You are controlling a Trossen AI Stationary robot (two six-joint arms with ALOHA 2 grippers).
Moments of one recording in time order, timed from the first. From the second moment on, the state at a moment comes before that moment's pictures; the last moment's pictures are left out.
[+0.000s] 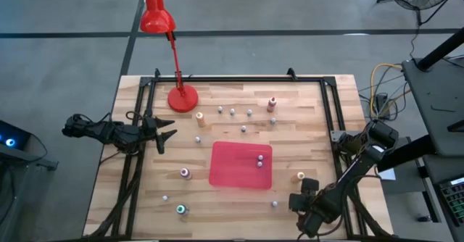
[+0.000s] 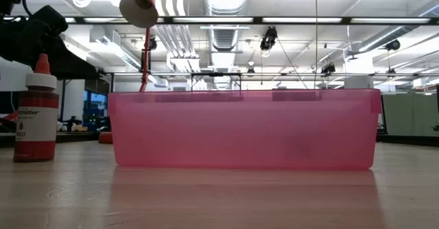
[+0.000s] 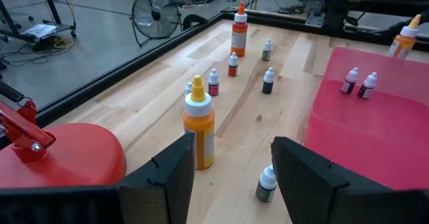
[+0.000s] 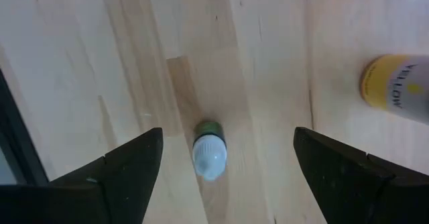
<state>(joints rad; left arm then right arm) -0.27 0.00 0.16 -0.53 -0.67 -0.27 0.91 1.77 1.13 -0.86 0.10 1.15</state>
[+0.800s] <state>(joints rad) -0.27 0.00 0.16 -0.53 -0.67 -0.27 0.91 1.77 1.09 -0.80 0.06 1.15</state>
